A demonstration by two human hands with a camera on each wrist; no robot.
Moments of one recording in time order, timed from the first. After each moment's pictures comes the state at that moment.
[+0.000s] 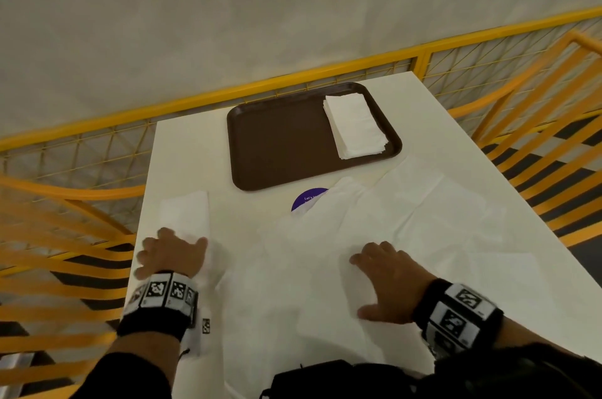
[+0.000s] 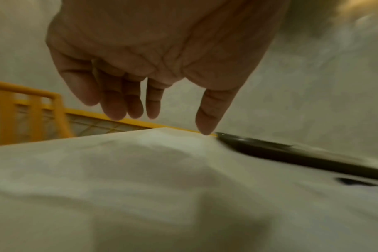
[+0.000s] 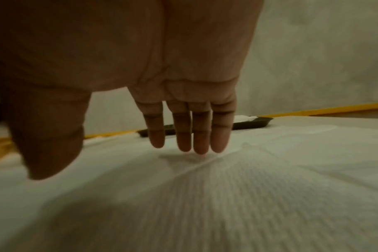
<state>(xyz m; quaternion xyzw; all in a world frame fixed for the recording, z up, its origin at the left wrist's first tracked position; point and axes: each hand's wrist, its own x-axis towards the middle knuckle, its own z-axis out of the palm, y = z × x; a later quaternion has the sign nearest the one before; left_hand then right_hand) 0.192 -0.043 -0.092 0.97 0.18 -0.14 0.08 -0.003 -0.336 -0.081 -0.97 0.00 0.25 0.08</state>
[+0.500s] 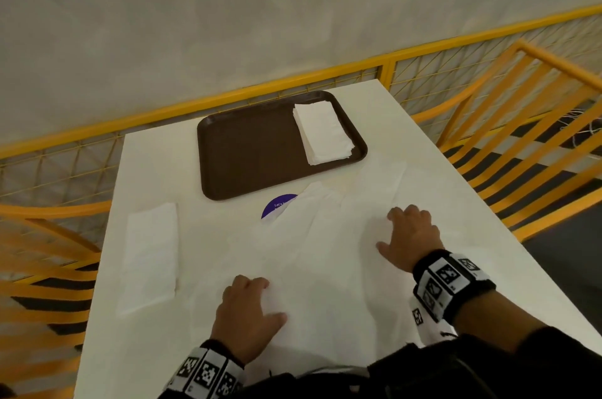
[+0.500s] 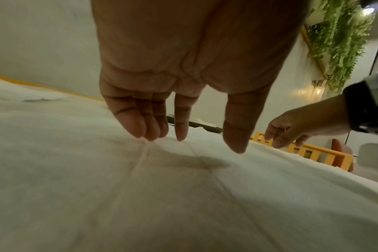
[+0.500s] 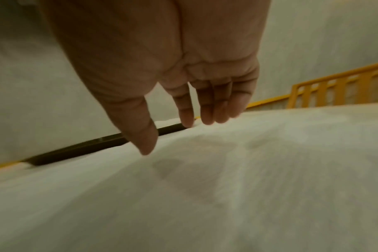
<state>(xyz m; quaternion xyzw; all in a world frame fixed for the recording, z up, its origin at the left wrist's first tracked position) 0.056 -0.121 -0.102 0.93 -0.18 -0.27 0.17 -0.002 -0.418 -0.088 -0.93 0.31 0.14 0.10</state>
